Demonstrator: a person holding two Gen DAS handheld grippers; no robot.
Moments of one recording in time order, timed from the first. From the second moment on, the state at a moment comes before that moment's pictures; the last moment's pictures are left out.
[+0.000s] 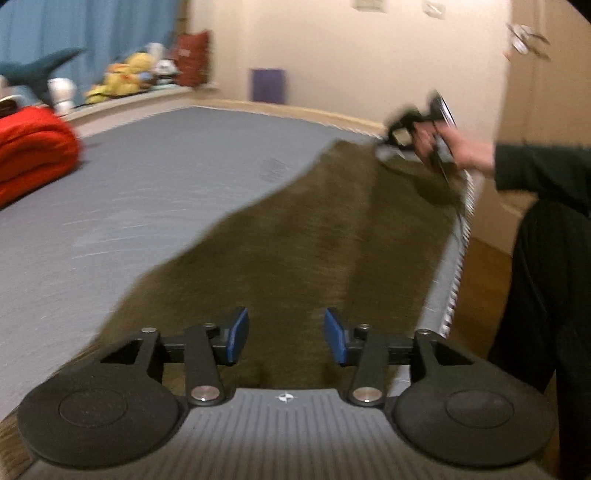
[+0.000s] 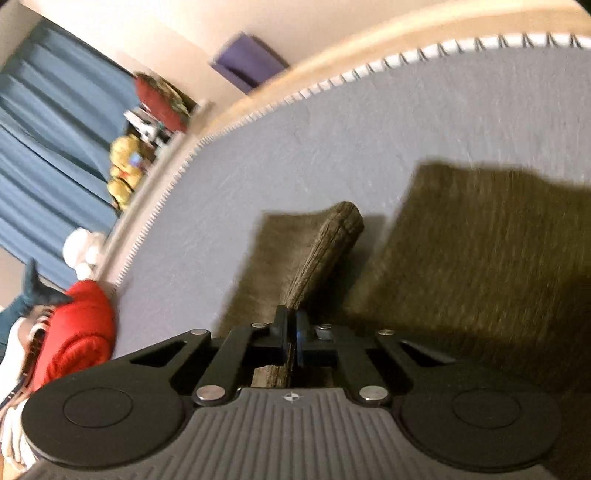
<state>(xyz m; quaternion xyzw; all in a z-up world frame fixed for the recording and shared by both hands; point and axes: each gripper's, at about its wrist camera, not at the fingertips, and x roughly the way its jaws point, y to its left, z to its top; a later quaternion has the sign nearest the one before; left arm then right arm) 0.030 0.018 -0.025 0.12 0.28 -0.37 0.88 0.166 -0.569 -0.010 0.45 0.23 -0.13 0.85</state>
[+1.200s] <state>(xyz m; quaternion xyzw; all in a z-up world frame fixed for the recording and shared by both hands) 0.061 -0.044 -0.054 0.23 0.28 -0.37 0.85 0.177 -0.581 0.034 0.43 0.23 -0.13 0.86</state>
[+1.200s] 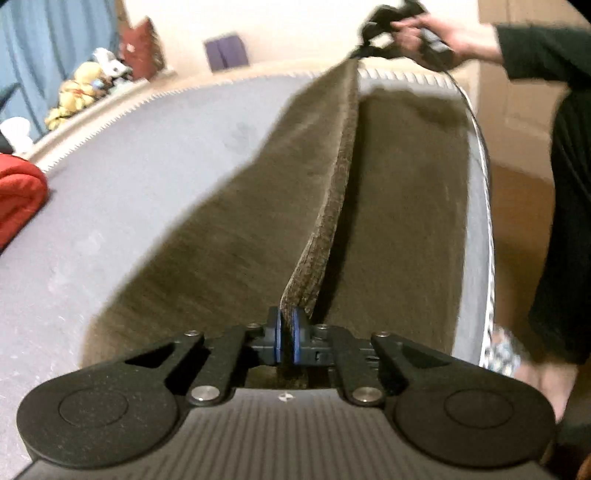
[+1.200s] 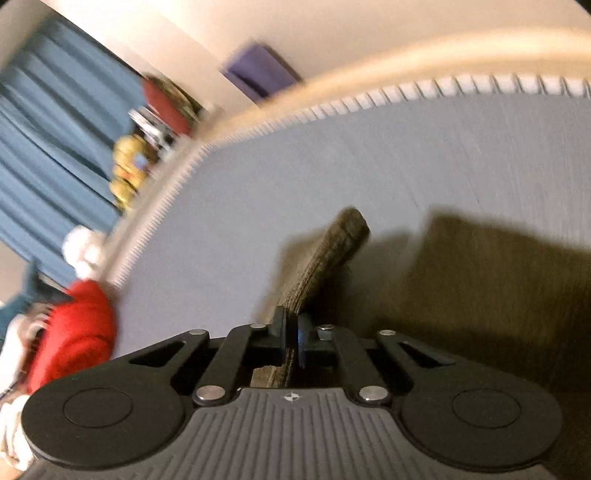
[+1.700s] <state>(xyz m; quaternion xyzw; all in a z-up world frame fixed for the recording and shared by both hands) 0.024 -0.054 -0.064 0.30 0.32 -0.50 0.75 0.033 -0.652 0.006 0.44 0.33 -0.30 0.77</state>
